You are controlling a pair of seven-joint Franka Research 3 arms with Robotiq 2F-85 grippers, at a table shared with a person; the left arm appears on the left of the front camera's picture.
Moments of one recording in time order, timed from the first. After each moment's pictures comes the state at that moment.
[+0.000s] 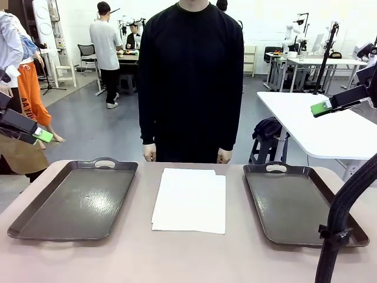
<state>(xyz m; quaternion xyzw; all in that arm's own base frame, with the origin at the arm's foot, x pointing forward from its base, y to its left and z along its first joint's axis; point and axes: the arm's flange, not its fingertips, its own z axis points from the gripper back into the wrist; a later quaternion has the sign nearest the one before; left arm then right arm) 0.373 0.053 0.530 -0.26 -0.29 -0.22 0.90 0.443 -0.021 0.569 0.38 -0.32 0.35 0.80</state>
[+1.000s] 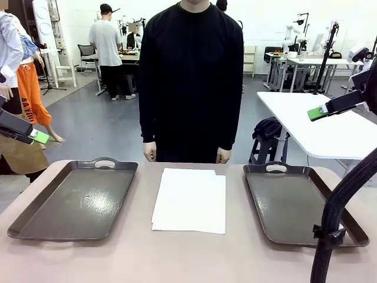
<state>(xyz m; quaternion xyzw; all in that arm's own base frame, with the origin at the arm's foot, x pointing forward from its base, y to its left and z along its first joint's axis) 0.367 0.056 0.527 -0.25 -0.30 -0.23 0.89 0.446 -0.015 0.561 0.38 -0.31 0.35 0.80</state>
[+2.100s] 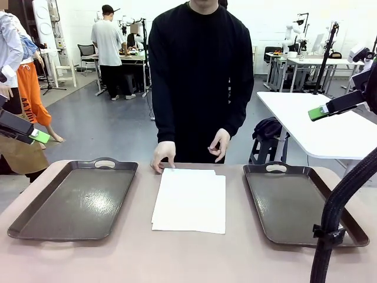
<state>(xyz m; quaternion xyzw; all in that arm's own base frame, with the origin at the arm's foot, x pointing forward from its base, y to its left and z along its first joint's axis) 0.367 0.055 0.527 -0.25 -0.30 -0.23 0.89 0.446 -0.016 0.561 0.37 -0.31 0.35 0.80</state>
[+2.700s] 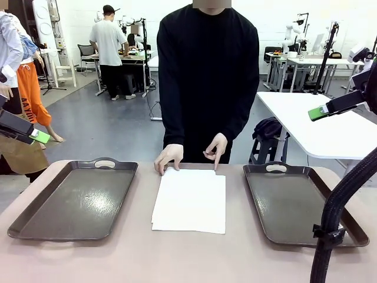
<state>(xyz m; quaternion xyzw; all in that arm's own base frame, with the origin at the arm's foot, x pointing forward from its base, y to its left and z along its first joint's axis) 0.367 0.055 0.527 -0.25 -0.30 -0.23 0.89 0.446 -0.016 0.561 0.37 -0.31 0.35 0.80</state>
